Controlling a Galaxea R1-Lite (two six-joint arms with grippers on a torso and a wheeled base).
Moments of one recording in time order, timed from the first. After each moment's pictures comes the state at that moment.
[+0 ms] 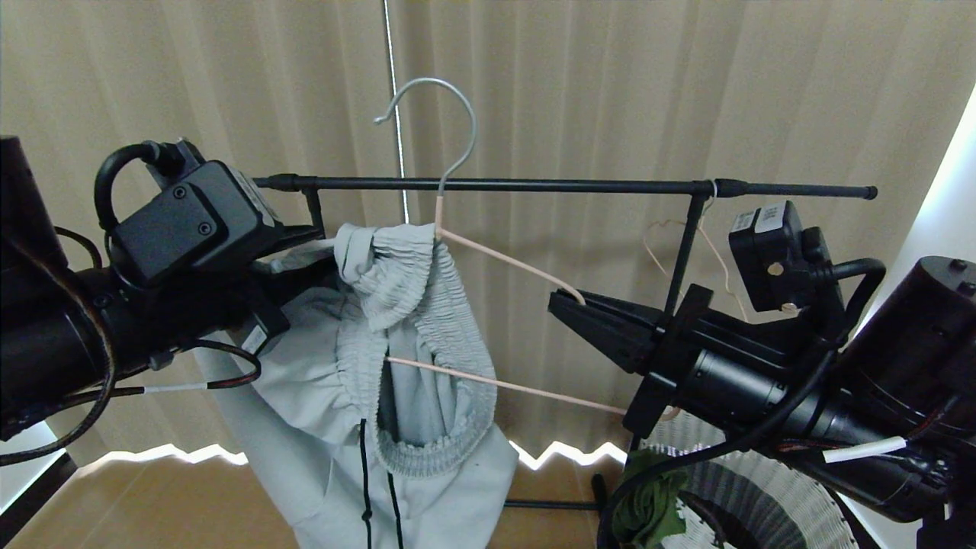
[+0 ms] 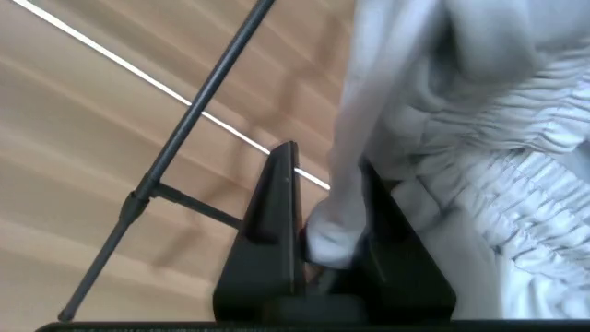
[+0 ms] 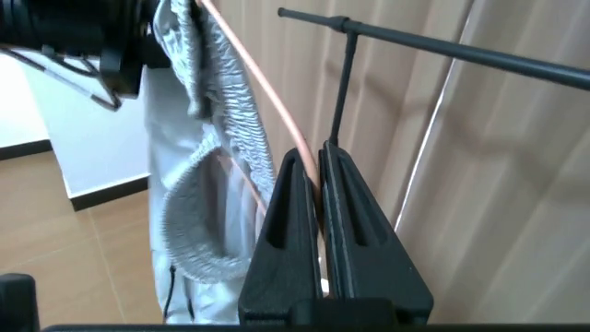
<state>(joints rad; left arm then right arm) -0.38 1.36 -0.77 -0.46 -0.11 0.82 0.78 1.61 -0.59 -1.12 0.14 0.06</state>
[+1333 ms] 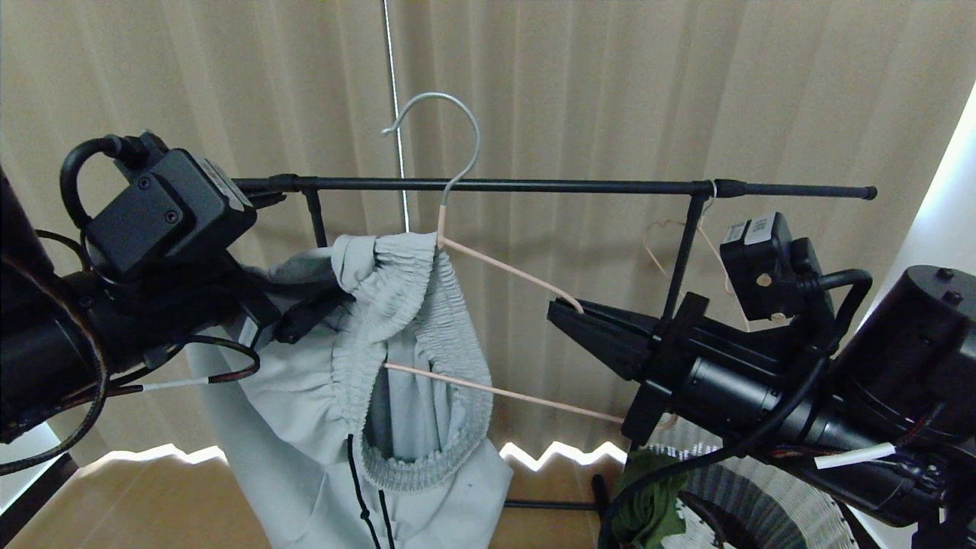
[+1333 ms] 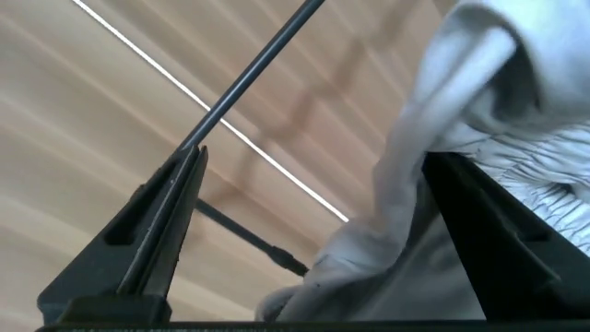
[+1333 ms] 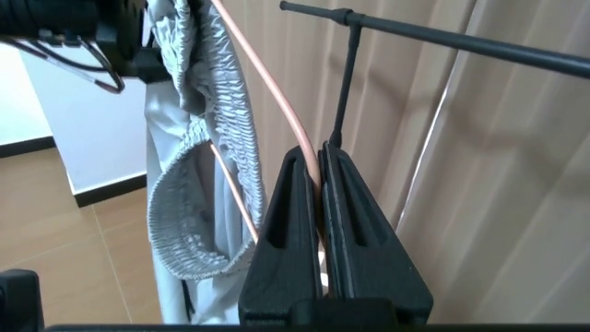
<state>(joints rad) -0.35 1.36 -0.72 -0.59 -0.16 0.74 0.78 1.62 -0.57 -1.13 0.14 0.06</state>
